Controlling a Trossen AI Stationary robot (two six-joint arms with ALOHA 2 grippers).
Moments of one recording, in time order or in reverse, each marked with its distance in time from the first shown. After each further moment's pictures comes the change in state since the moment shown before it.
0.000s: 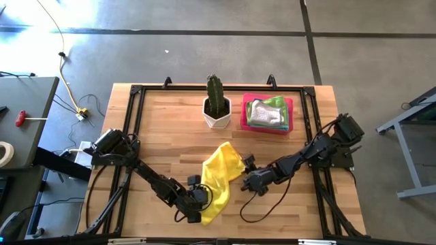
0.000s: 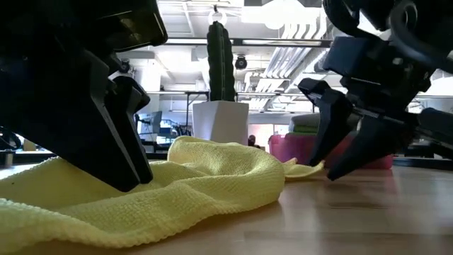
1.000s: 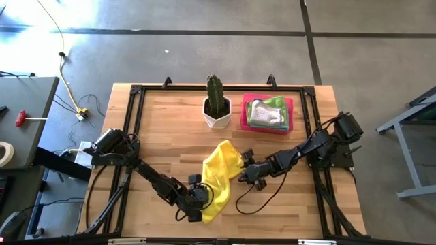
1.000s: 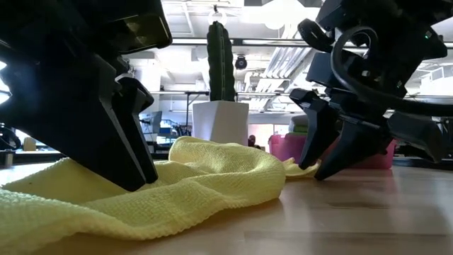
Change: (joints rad) left arm 0.011 0.000 0.000 0.000 0.007 0.017; right arm -0.082 -0.002 -0.016 -0.003 -0.083 -0.019
